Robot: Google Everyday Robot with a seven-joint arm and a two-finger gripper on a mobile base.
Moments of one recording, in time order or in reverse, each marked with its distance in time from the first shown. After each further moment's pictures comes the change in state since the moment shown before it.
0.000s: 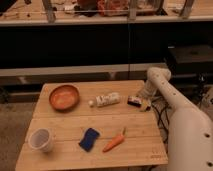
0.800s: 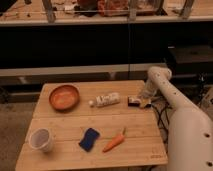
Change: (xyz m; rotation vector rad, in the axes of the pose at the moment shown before) arm -0.003 -0.002 -0.003 -0.011 -0.007 -0.017
